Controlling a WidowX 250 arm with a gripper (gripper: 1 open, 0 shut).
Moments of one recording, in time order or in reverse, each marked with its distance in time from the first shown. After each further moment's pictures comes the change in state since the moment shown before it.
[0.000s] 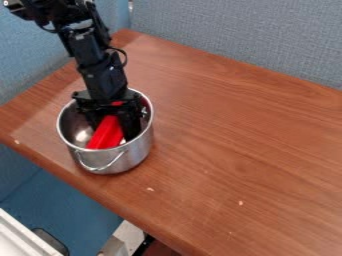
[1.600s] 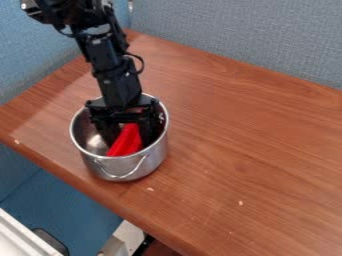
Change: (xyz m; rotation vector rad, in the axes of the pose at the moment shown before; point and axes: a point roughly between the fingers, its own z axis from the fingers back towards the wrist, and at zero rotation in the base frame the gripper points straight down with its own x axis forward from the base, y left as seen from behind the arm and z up) arm -0.007 -0.024 -0.006 -0.028 0.048 0.060
